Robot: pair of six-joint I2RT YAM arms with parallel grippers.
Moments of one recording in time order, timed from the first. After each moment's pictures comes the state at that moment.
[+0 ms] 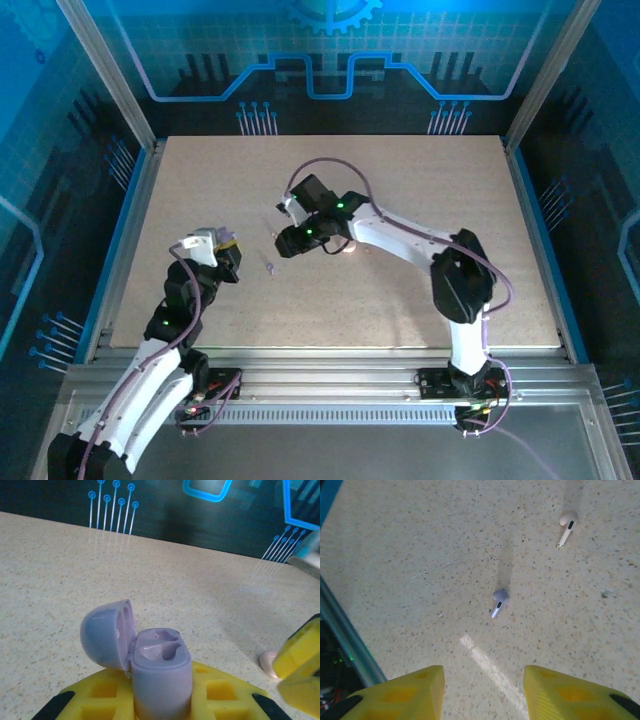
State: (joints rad) left arm -0.20 0.56 0.26 0.06 -0.01 -0.30; right arm 0.82 1.98 1.66 -0.69 -0.31 0.31
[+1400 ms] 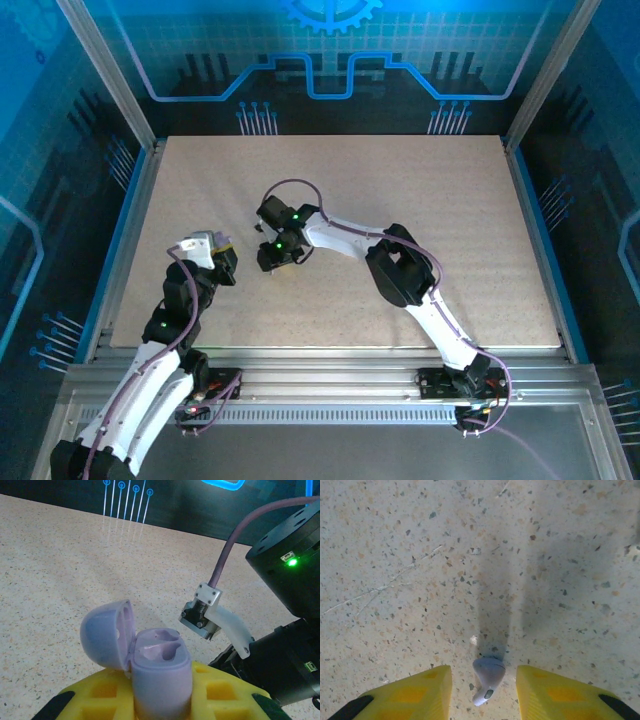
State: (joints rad) left arm -0.18 0.54 0.26 -0.01 -0.02 -0.30; right arm 0.88 2.38 1.96 -0.76 -0.26 0.39
